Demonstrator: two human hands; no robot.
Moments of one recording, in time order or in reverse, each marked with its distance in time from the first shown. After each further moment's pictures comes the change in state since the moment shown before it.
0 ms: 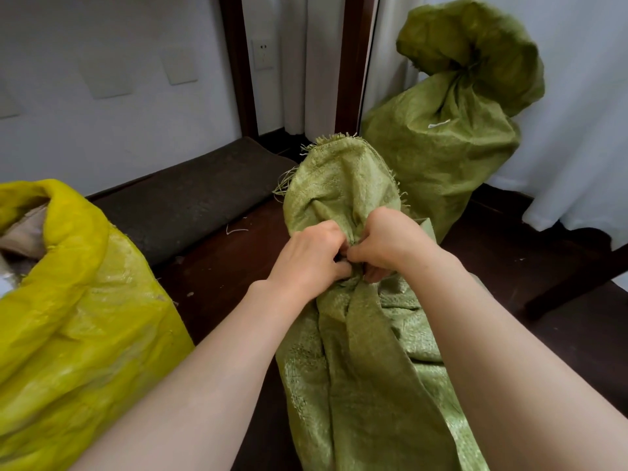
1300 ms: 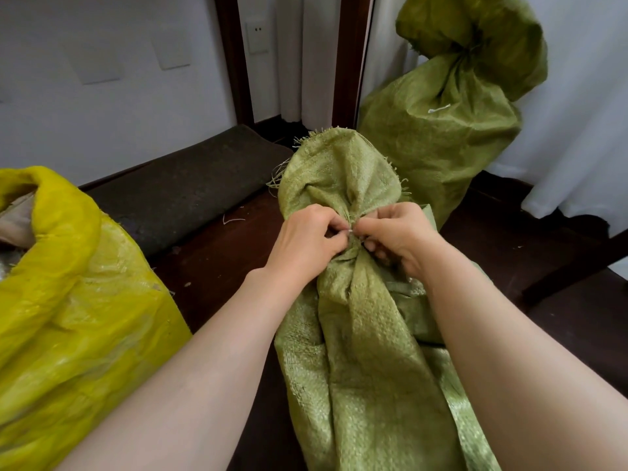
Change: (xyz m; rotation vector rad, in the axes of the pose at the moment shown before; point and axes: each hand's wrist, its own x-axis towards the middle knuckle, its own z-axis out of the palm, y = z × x) left_hand 0.003 -0.004 0.007 -0.234 0.164 -0.092; right_hand 0.000 0.024 0.009 0.718 0.077 0.117
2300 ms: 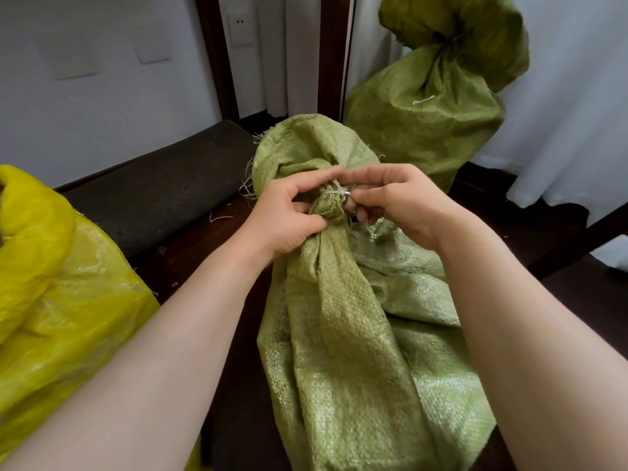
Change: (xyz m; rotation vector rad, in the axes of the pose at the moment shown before) left_hand 0.006 0.008 -0.022 -0.666 -0.143 -0.056; right_hand -0.004 -0.018 -0.029 0.015 -0.211 -0.308
